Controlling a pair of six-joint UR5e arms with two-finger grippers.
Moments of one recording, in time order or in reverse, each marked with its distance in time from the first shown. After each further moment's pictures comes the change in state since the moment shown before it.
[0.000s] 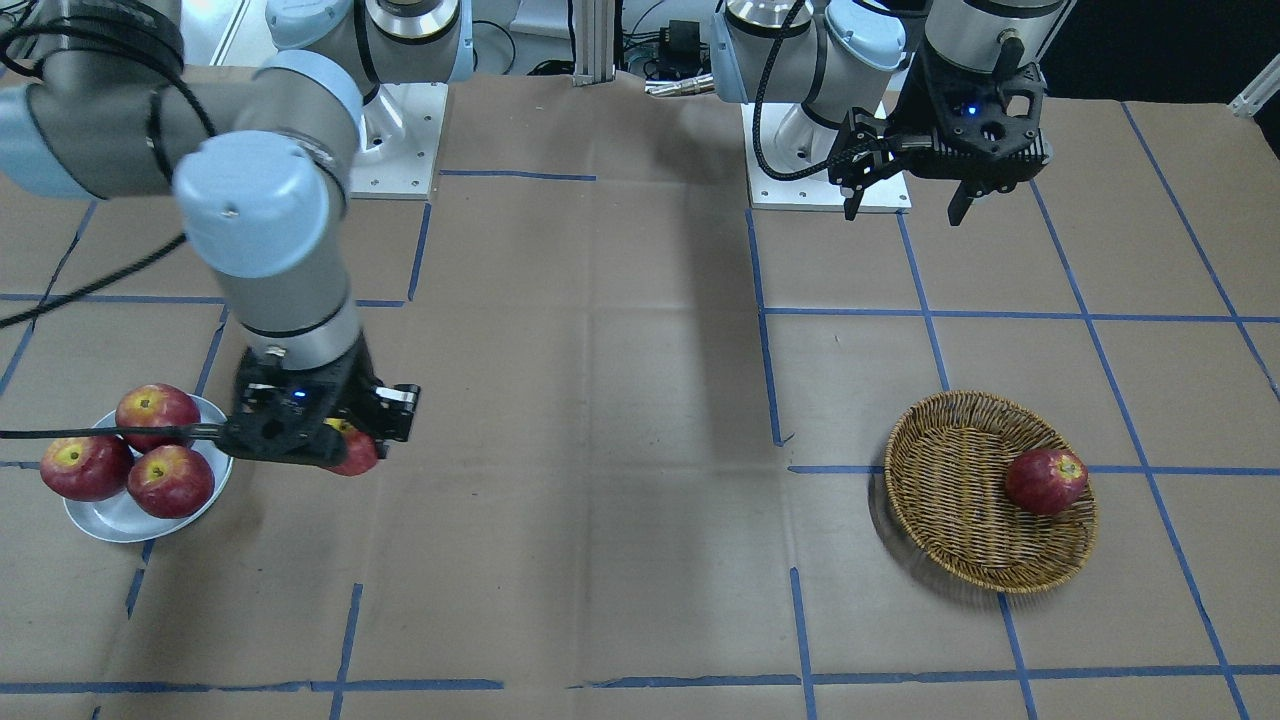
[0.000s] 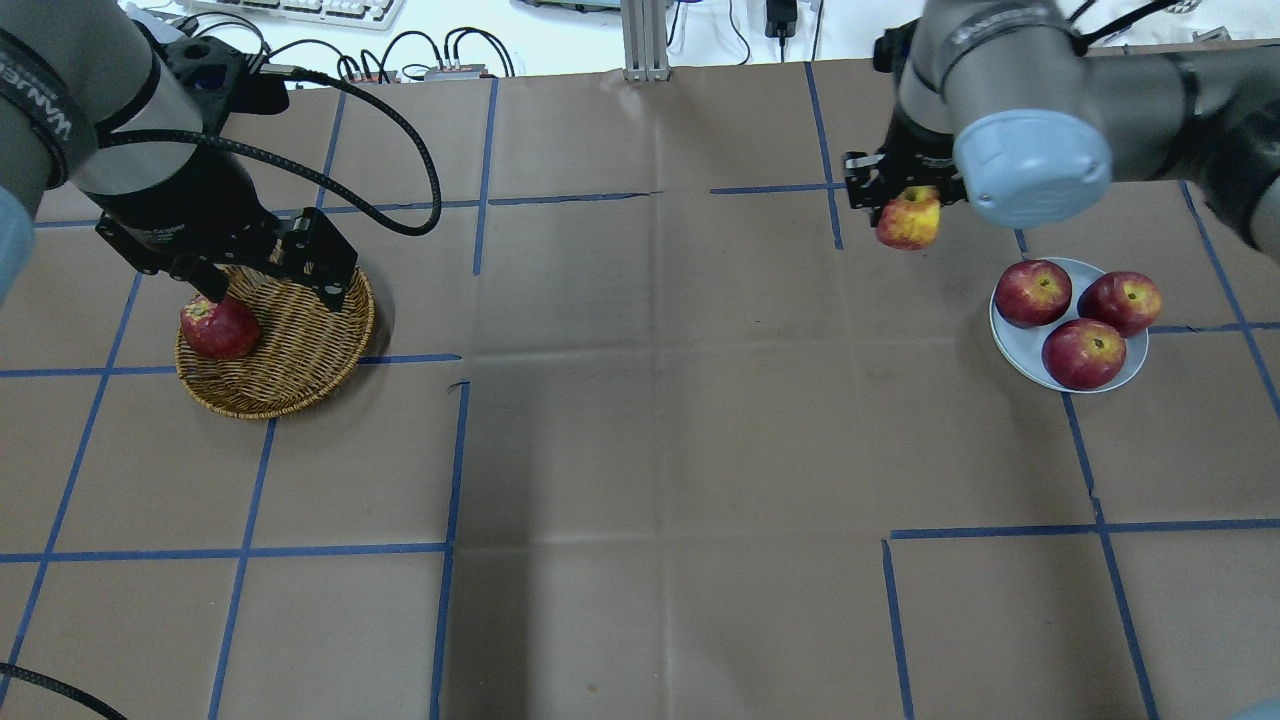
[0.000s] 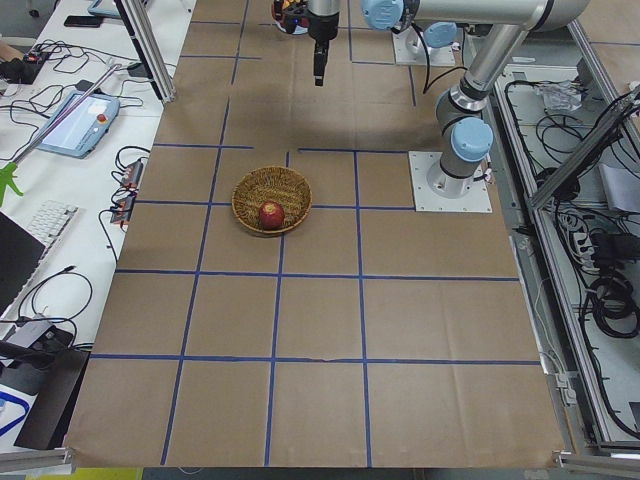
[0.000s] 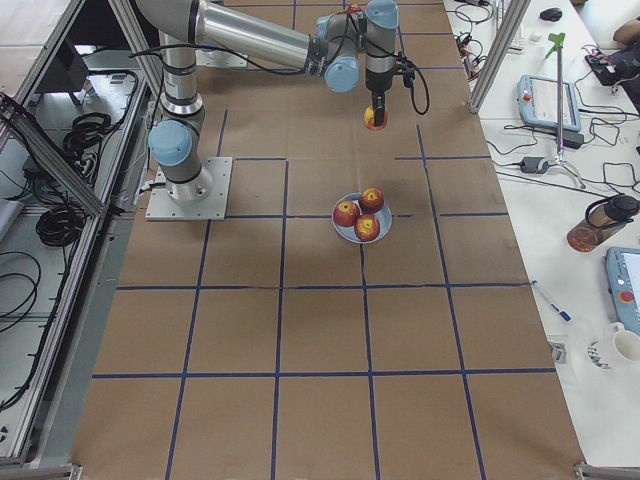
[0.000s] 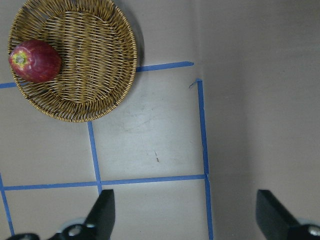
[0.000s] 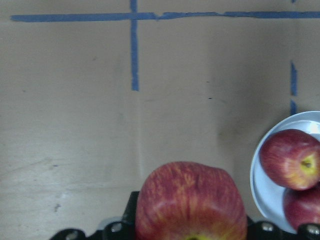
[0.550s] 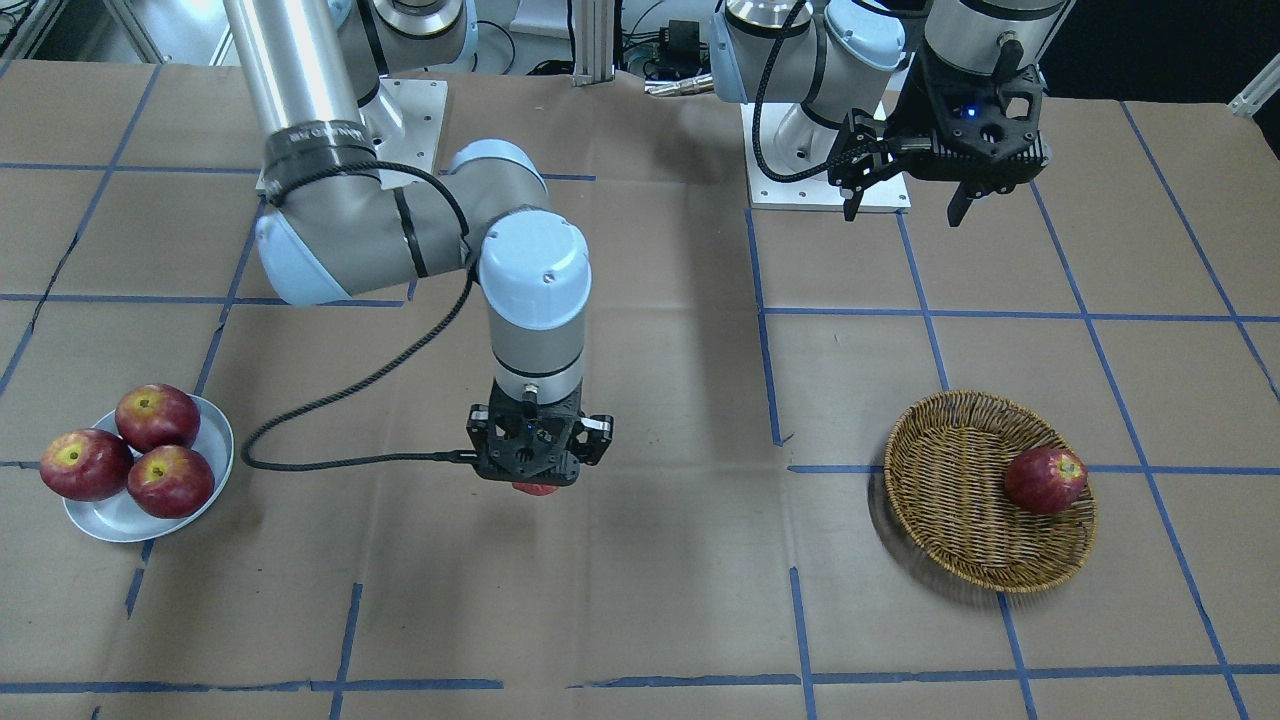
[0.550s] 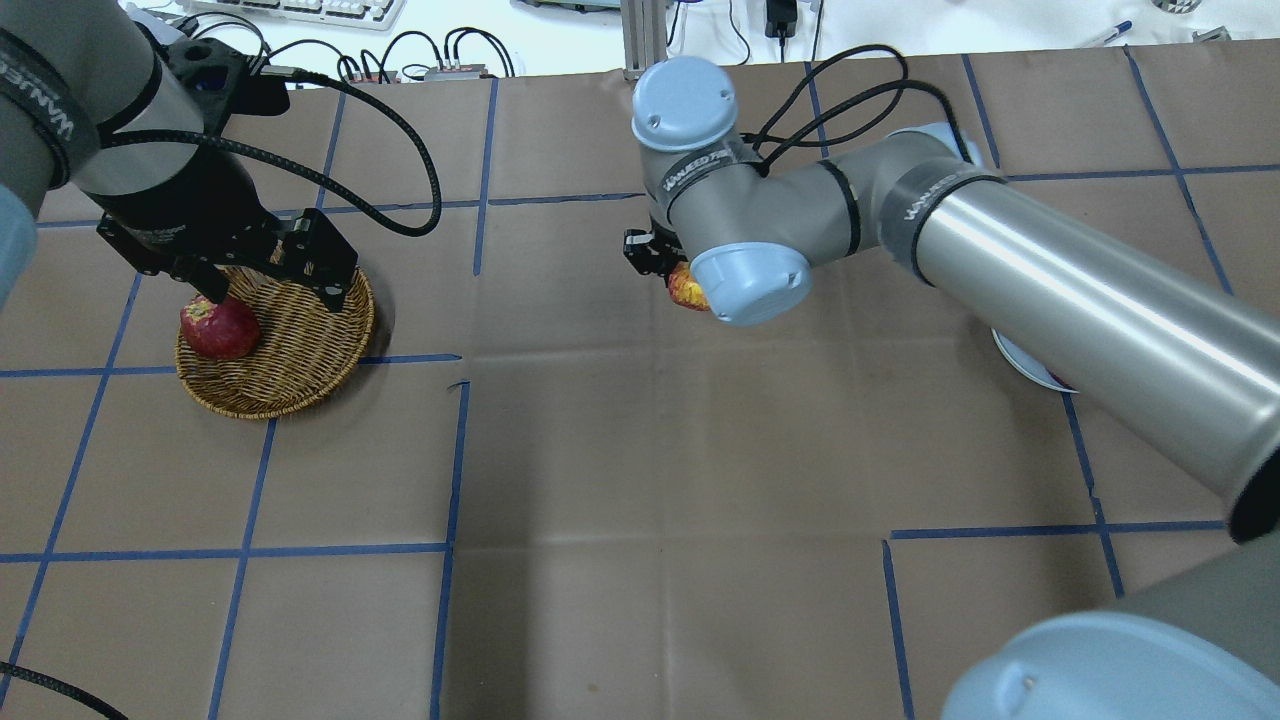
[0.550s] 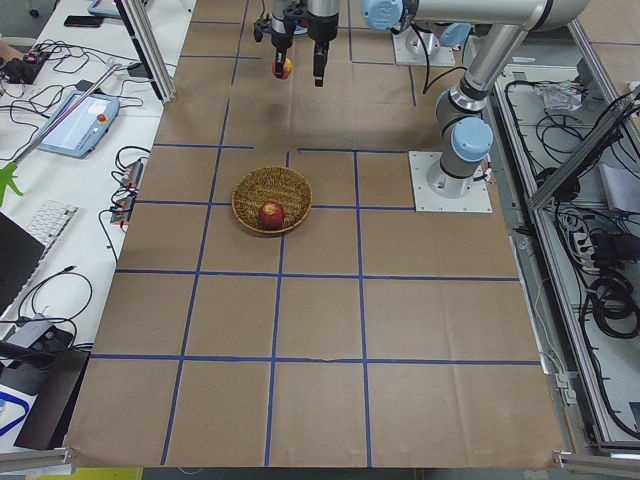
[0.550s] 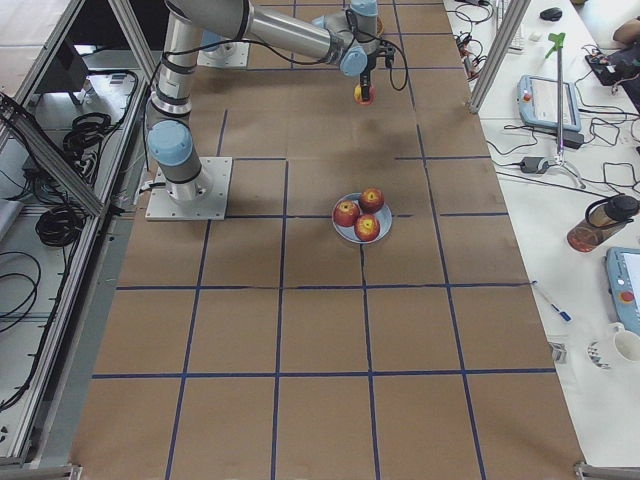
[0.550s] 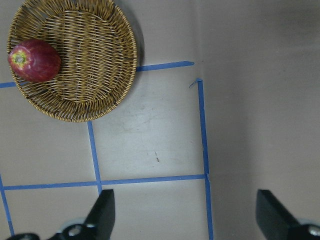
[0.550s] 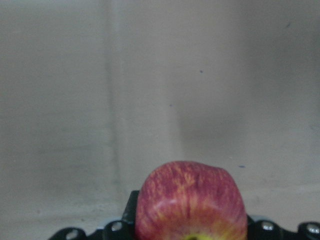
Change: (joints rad) left arm 0.001 -0.001 -0.001 -0.001 0.000 0.001; right arm 0.362 0.196 -0.066 -0.132 -0.004 0.435
